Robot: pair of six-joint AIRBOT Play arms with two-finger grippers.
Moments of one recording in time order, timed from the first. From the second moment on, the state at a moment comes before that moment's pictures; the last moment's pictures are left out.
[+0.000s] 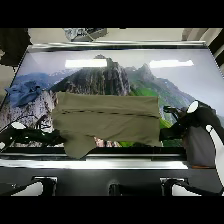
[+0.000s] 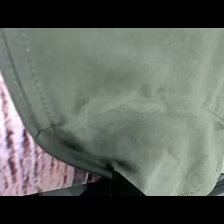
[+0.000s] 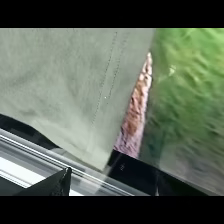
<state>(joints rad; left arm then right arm) 0.31 -1.28 0.61 0.95 -1.17 -1.23 -0.20 -1.41 0.94 -1.32 1.42 1.05</state>
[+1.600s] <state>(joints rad) 0.19 -1.77 1.64 0.95 -1.26 -1.34 -0.15 -1.73 1.49 -1.14 1.15 1.06</state>
